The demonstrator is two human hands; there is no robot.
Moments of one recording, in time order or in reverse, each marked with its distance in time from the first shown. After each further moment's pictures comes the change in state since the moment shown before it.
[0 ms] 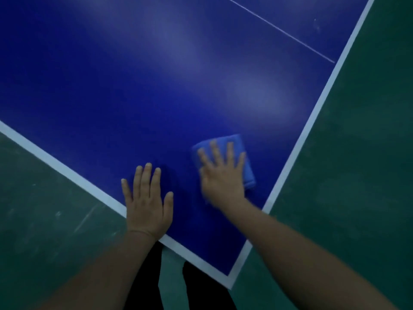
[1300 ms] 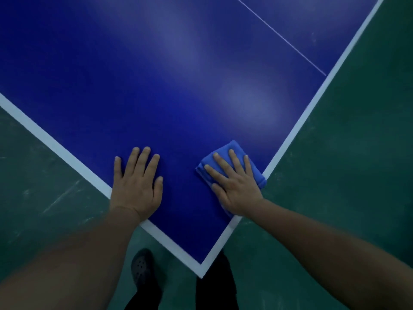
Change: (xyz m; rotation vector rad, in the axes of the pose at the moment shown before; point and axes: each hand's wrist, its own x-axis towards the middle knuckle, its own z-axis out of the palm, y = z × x) left_hand -0.006 0.010 0.019 0.107 -0.060 0.025; right_hand -0.043 0.101 0.002 -0.121 -0.039 -0.407
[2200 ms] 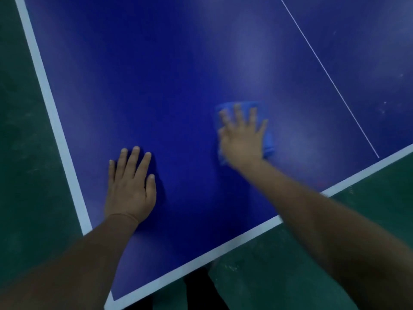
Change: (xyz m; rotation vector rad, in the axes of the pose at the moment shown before) left_hand 0.044 0.097 0.005 -0.165 0.153 -0.596; right_hand 0.226 0.102 -0.054 -0.005 0.039 -0.042
